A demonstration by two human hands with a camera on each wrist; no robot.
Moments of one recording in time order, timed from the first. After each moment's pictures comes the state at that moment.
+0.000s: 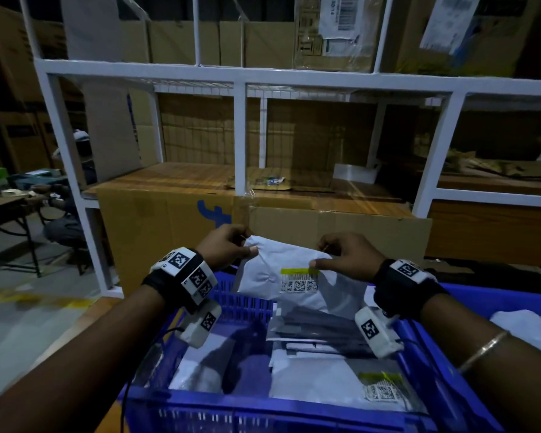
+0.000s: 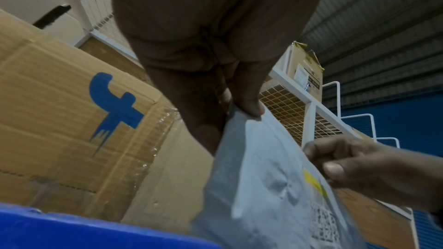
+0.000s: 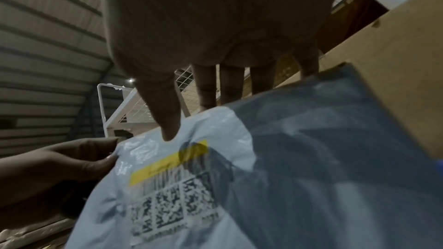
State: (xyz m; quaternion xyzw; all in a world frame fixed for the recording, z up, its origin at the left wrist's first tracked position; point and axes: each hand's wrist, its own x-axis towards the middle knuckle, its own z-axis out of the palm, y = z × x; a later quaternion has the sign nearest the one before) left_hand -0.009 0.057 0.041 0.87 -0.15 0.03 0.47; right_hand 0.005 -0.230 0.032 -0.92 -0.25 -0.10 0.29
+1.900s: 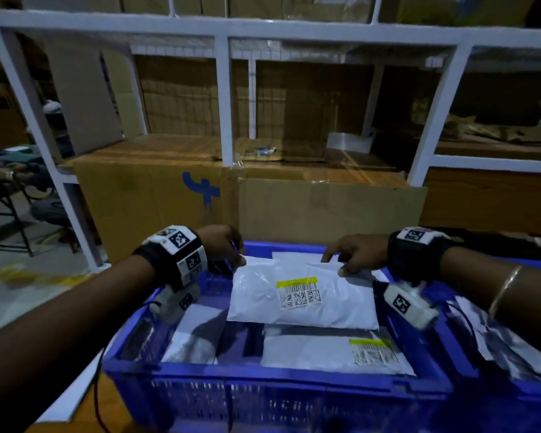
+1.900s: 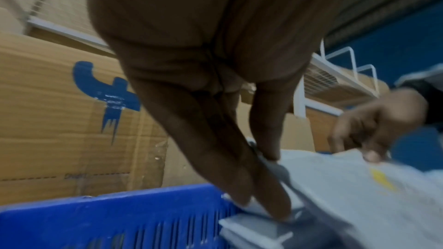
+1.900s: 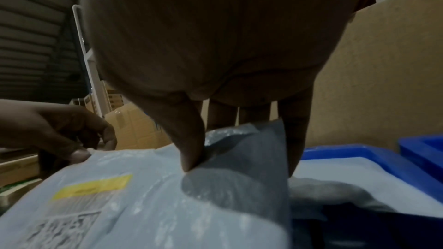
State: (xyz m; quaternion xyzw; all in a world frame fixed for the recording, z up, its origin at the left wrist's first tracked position) left_hand -0.007 0.047 0.025 0.93 -0.07 -0.19 0.32; right_hand -0.002 -0.258 0.027 -0.95 -0.21 0.21 0.12
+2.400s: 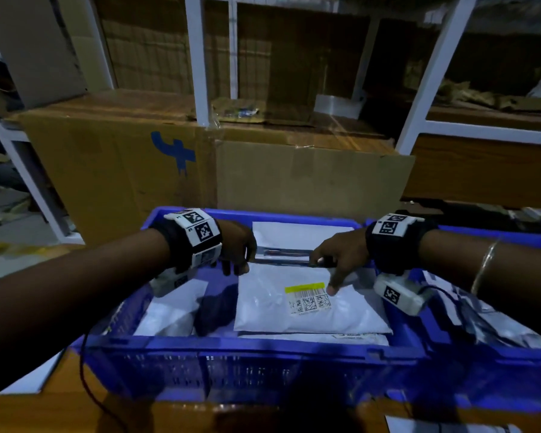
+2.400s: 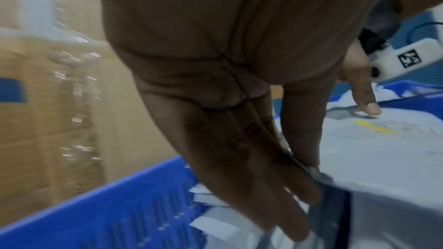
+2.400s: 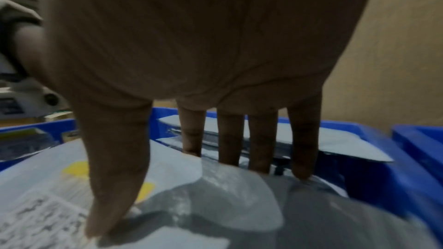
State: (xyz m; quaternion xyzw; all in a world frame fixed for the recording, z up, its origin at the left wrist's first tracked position) left_hand -0.005 -0.015 -0.014 0.93 -0.19 -0.29 0.10; right_hand -0.011 -0.262 -0.012 -0.92 -0.23 0.31 -0.04
